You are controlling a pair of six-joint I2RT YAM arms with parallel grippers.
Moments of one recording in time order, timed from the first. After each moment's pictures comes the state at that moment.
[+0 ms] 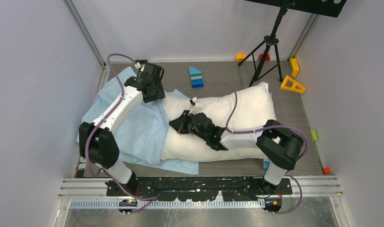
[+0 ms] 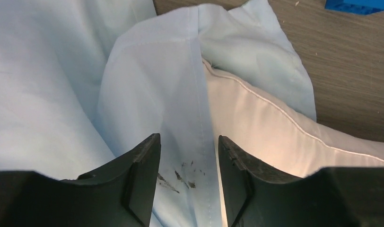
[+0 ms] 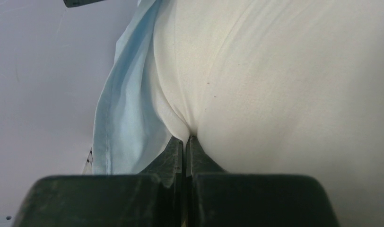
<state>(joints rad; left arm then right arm) -0.37 1.61 1.45 -0.79 -0.29 -0.56 1.01 1.71 0.83 0.62 0.14 0.86</state>
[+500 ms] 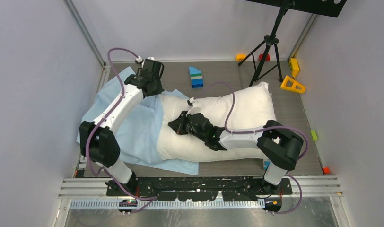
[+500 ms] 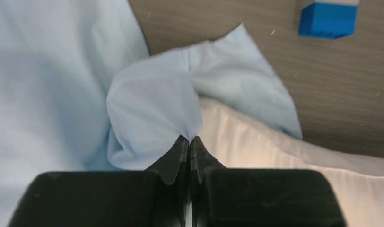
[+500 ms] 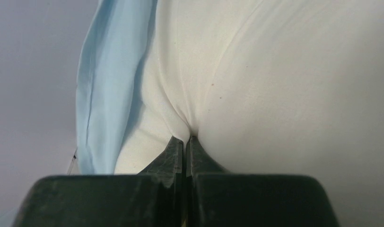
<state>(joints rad) -0.37 1.62 1.46 -0.74 -0.28 -0.52 1.03 1.71 0.85 0.57 0.16 0.82</state>
